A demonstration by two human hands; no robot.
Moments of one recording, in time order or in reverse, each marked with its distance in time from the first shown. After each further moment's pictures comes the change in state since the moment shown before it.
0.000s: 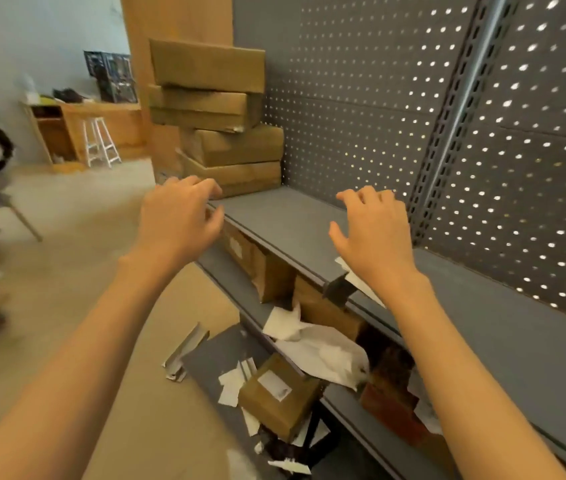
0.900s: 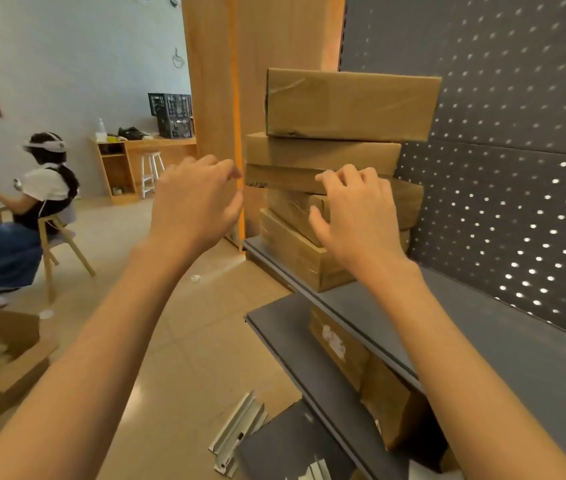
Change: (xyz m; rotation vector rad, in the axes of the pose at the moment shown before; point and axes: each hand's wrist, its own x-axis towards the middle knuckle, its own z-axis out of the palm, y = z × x) left_hand 0.189 -0.272 0.111 0.110 0.178 -0.008; right_hand 0.286 -0.223 0.149 0.133 0.196 -0.169
